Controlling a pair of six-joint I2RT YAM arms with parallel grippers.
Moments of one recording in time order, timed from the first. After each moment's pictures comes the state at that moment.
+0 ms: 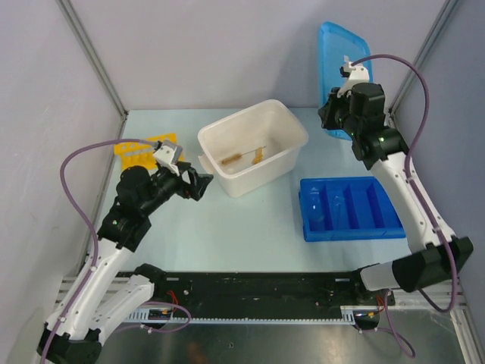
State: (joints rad) left arm -0.37 0.72 0.80 -0.25 0.21 -0.12; right arm 0.27 1.42 1.55 -0.44 0.03 0.20
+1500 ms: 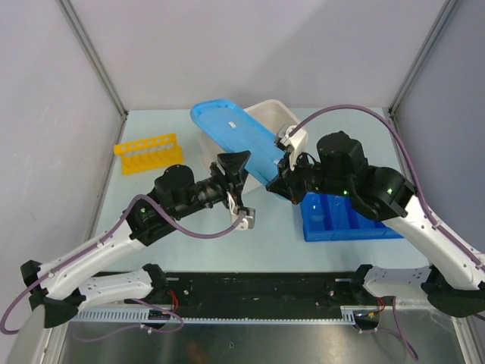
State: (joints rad) left arm -0.96 0.96 1.05 -0.17 0.11 1.41; right arm 0.91 1.15 1.55 -0.81 -0.20 0.07
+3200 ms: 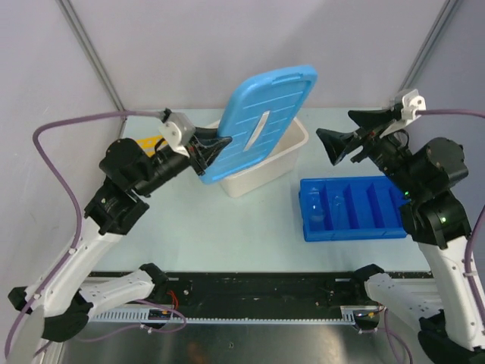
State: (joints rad) left arm -0.75 0.95 1.33 -0.20 0.18 0.15; right arm 0.43 0.87 1.41 -0.34 -0.19 0.09
